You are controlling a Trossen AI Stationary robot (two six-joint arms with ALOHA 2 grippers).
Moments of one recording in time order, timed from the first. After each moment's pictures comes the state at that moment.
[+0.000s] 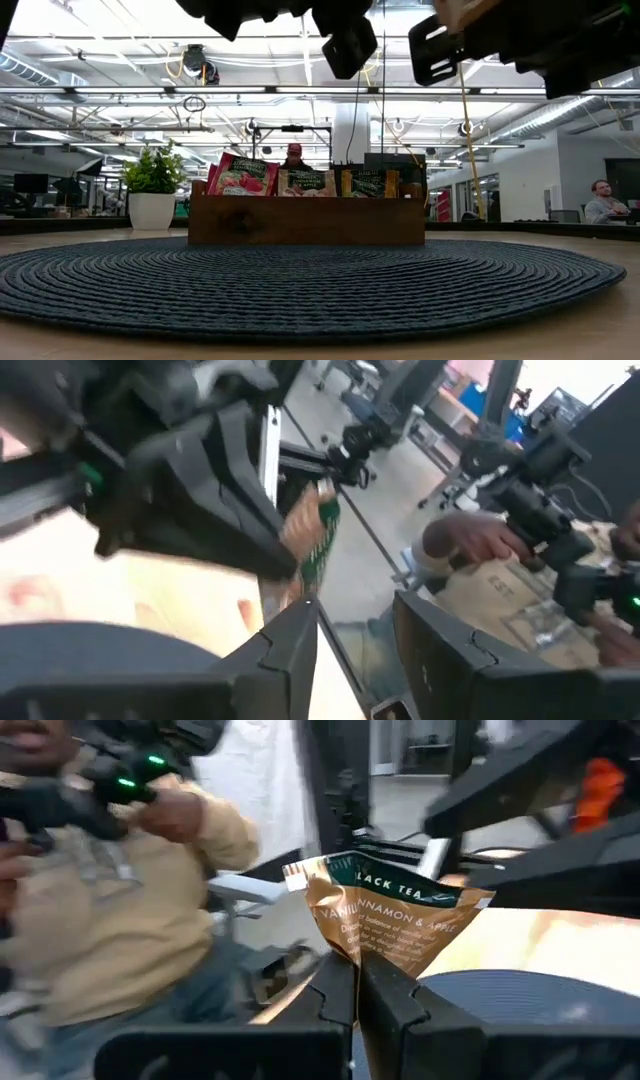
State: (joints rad) left arm -0.15 1.81 1.18 0.34 0.59 -0.40; right arm 0.27 1.54 0.50 0.98 -0.47 0.04
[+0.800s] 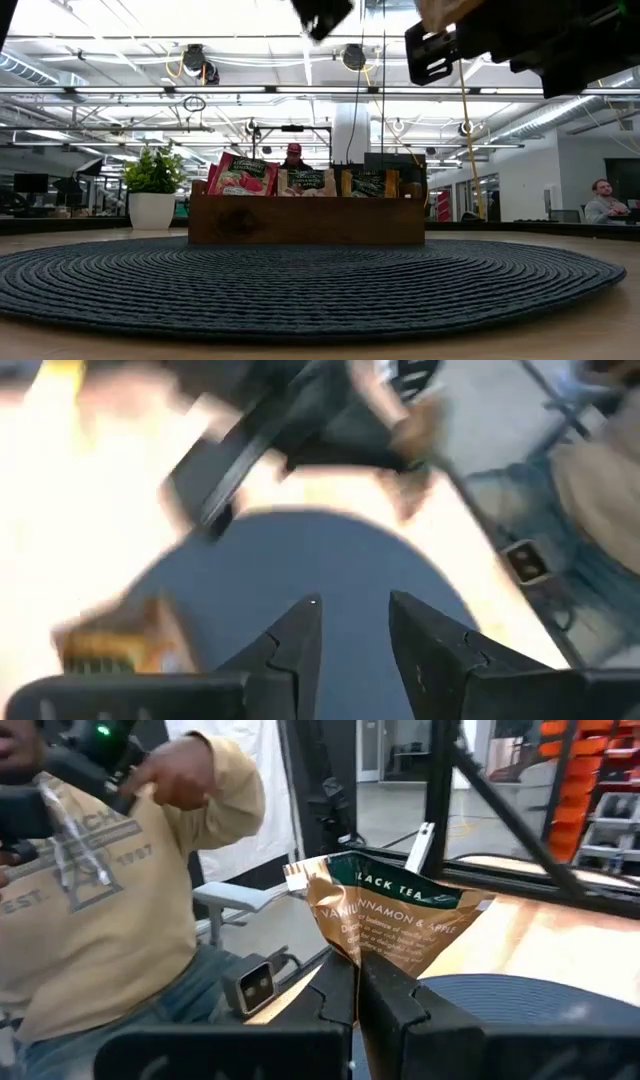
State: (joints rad) left arm -0.07 1.76 1.61 -0.67 0.38 0.16; right arm 0.27 1.54 0.50 1.00 -0.45 0.04
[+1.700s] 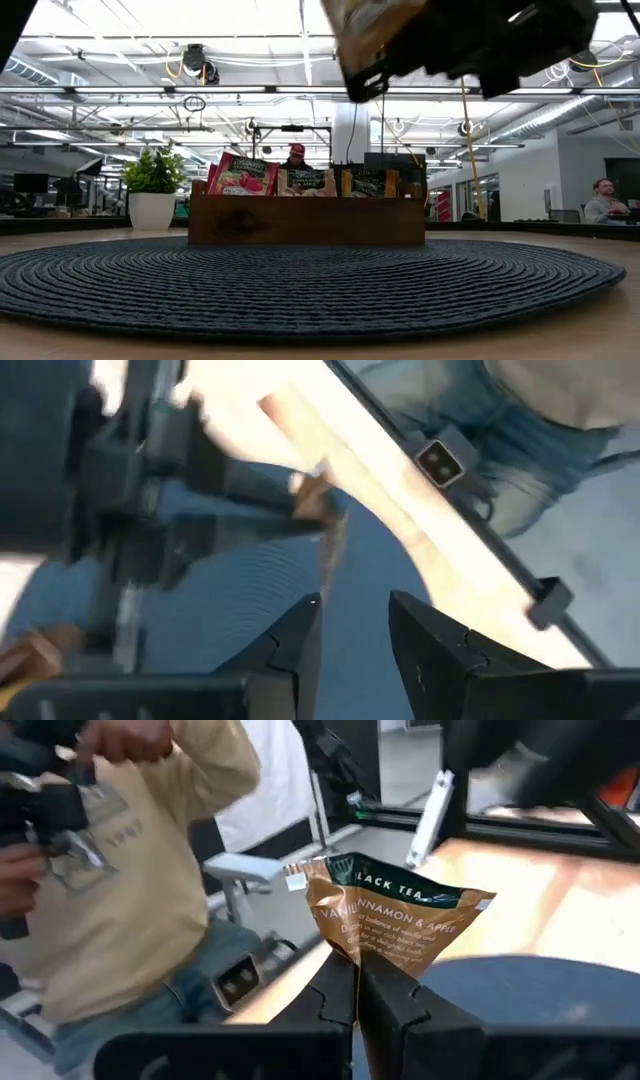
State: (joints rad) left arm -0.20 2.00 2.04 -1.15 0.41 0.39; right arm 0.21 1.74 0.76 0.80 -0.58 0.06
